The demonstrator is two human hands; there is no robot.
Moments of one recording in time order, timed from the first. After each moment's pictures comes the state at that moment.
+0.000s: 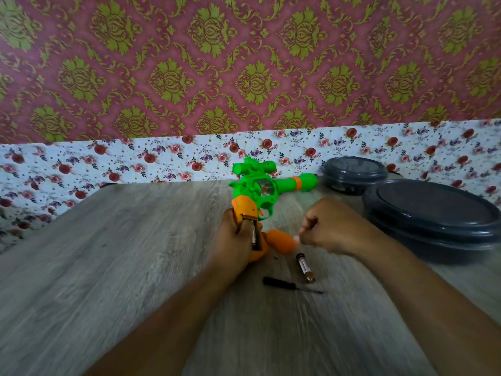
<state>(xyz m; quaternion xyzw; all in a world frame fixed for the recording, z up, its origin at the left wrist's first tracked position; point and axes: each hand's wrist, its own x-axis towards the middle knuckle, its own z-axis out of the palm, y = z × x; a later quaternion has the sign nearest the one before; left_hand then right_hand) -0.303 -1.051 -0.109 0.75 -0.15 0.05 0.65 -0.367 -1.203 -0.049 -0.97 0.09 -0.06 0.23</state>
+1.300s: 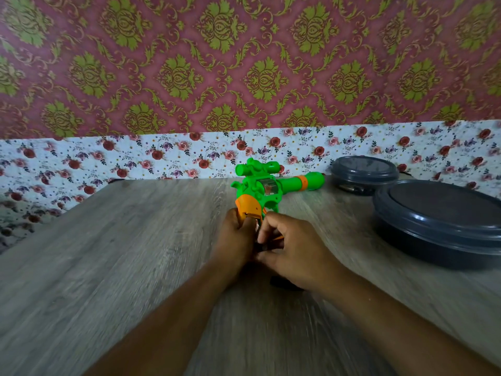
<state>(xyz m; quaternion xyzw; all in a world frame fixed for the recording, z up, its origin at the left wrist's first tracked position) -0.296 -1.045 -0.110 0.74 -0.12 0.01 0.67 -0.370 -1.146 -0.084 -0.90 -0.10 -0.19 0.39</state>
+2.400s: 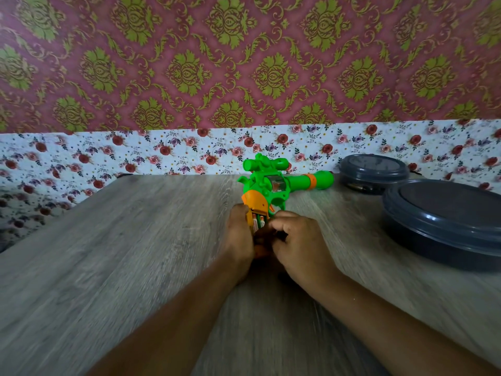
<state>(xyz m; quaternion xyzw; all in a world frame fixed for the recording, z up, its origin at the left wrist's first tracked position) -0.312 -1.049 -0.097 0.59 -0.06 -0.10 0.80 -0.357 -1.137 -0.096 -0.88 -0.09 -0.28 0.36</state>
